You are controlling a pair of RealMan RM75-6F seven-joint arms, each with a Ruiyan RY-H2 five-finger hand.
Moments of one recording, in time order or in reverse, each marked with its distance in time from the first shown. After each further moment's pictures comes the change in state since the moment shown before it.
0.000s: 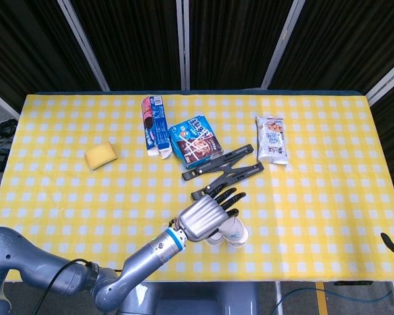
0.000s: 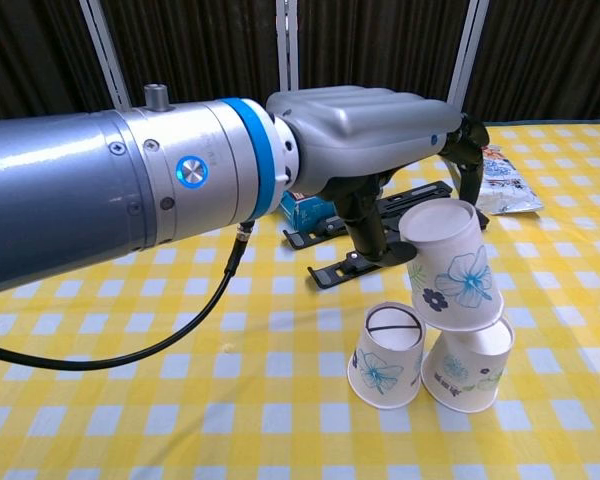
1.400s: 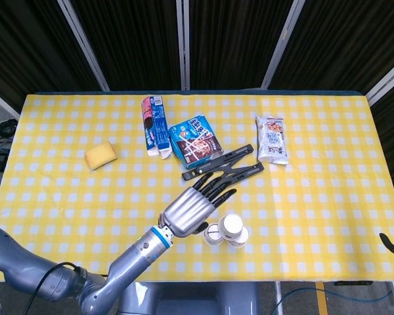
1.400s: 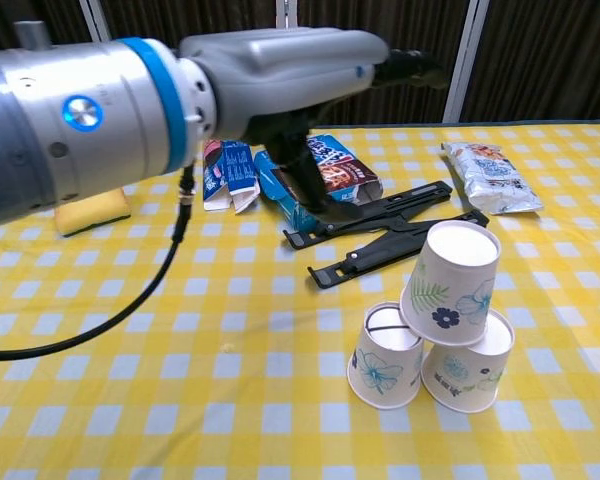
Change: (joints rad) left arm 0.041 0.097 0.075 -0.129 0.040 0.211 -0.026; right arm 0.001 -0.007 -0.004 0.001 -0.008 -0.003 -0.015
